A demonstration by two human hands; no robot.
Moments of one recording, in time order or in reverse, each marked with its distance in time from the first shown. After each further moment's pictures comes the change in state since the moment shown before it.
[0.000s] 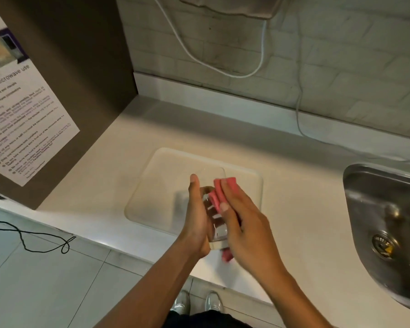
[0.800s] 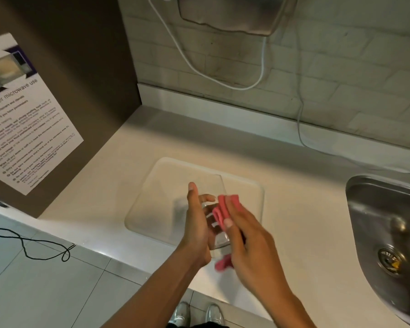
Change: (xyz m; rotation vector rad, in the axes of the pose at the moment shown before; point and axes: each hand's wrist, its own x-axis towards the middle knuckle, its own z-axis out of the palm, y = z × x) left_hand 0.002 0.008 0.012 0.029 0.131 0.002; right_hand -0.006 0.010 -0.004 0.032 0.015 -0.017
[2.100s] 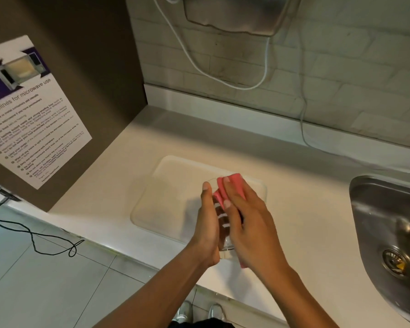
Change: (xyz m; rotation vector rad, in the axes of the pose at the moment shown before) left_hand -0.013 -0.010 0.008 0.019 -0.081 -0.040; right_hand 0.022 -0.011 -0.005 -0.212 0.042 -0.069
